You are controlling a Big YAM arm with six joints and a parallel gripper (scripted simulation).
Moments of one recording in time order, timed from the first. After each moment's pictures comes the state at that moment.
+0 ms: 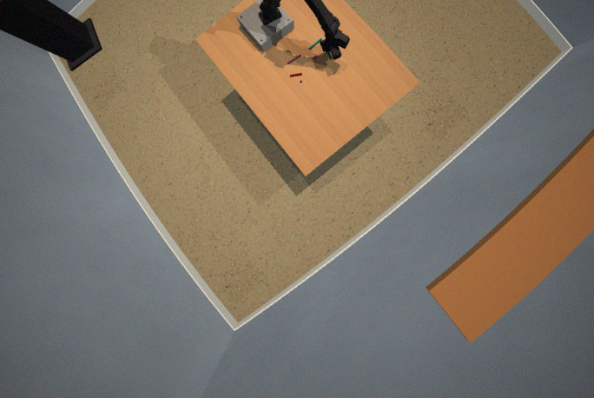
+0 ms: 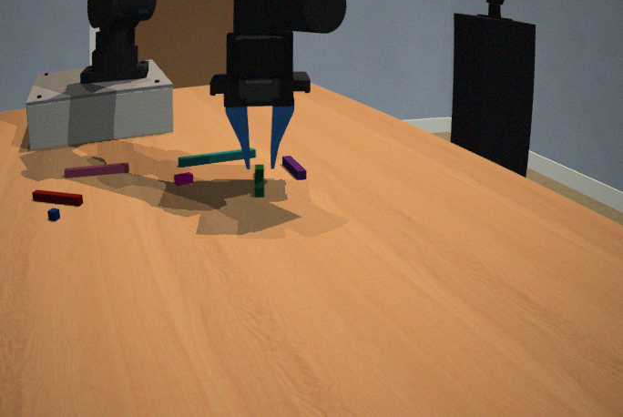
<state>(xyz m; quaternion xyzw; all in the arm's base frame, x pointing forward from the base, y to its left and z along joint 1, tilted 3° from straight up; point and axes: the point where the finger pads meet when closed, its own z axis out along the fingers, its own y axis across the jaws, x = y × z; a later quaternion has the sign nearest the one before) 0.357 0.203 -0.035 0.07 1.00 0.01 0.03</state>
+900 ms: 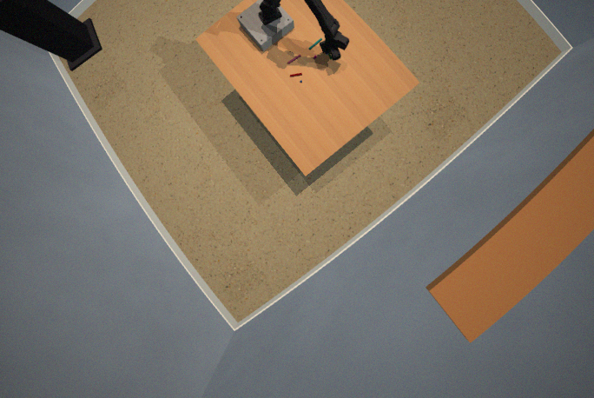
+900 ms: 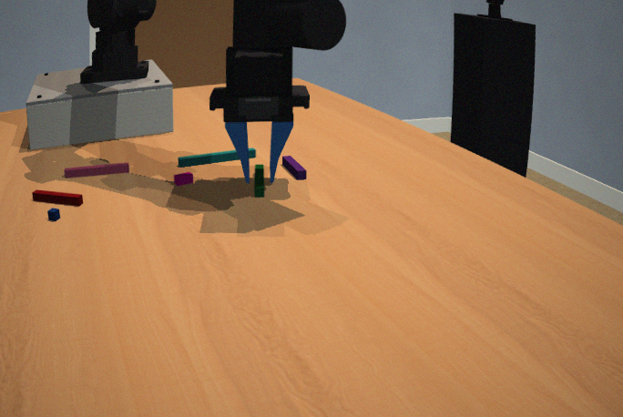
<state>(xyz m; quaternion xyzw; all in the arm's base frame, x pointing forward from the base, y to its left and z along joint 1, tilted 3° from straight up) 0.356 0.203 -0.051 0.07 1.00 0.01 0.02</state>
